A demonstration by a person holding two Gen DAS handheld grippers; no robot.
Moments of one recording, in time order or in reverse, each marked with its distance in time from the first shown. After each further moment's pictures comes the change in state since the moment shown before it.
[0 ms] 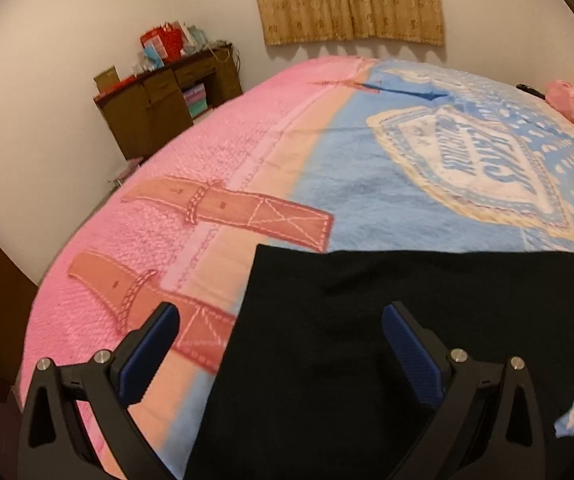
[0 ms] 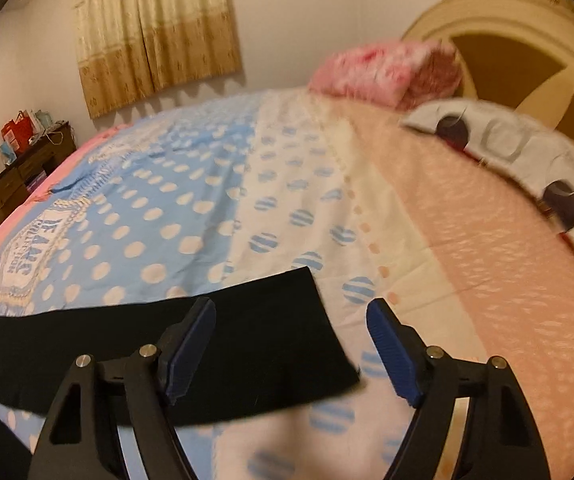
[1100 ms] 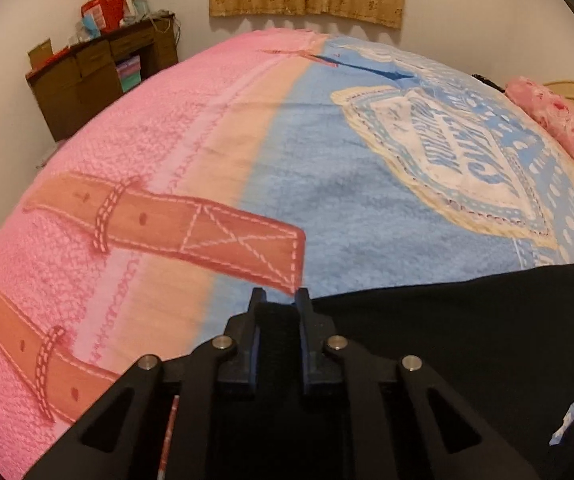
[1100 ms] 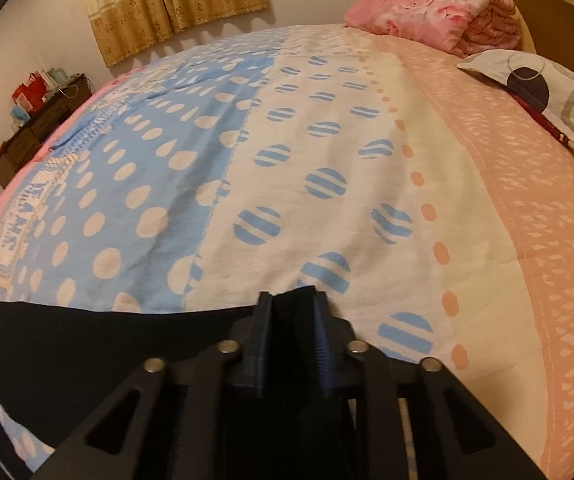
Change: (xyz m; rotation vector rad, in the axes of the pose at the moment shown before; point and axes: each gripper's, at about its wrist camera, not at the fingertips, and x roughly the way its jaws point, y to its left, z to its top) left arm 0.060 0.006 0.039 0.040 0.074 -0.268; right arm 0.105 -0.009 0.022 -0.064 0.219 0.132
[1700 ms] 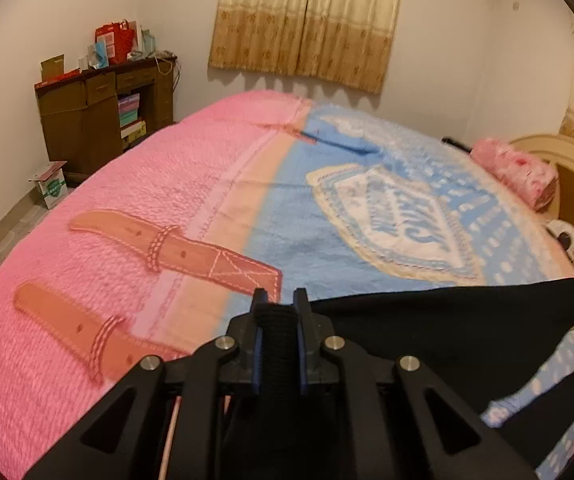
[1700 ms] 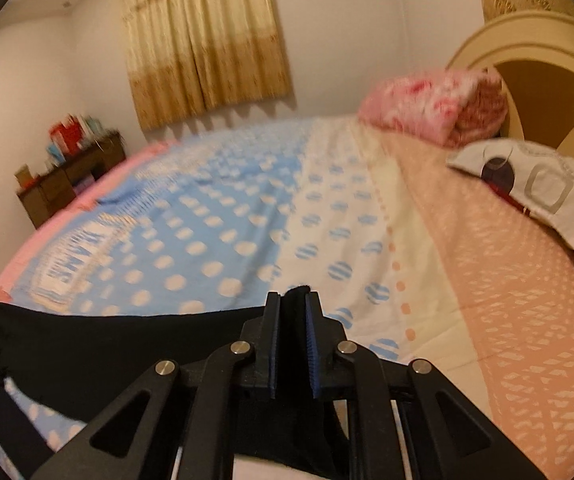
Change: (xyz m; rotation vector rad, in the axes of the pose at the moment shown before) left arm -0.115 0.026 -0.021 -0.081 -0.225 -0.141; right arm -0.134 0.019 -0.024 -0.042 -0.347 0.062
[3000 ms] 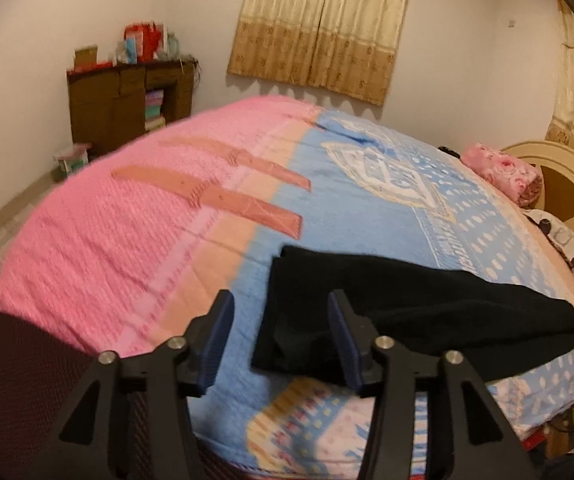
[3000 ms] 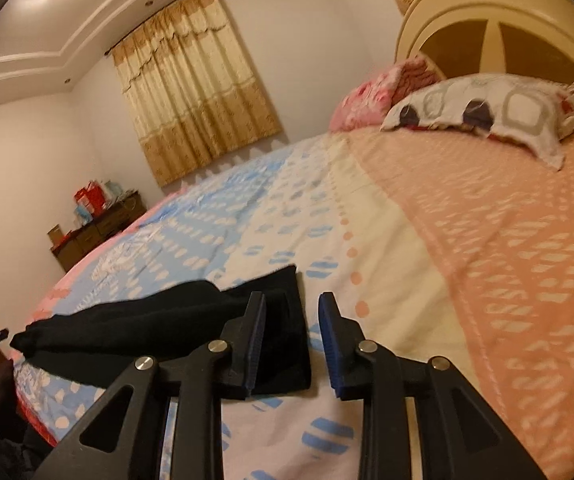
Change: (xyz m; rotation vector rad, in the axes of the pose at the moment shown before) left arm -0.130 0.042 -0.149 -0.047 -0.018 0.006; right arm -0.204 -0.059 -0.235 0.189 -0.167 0.055
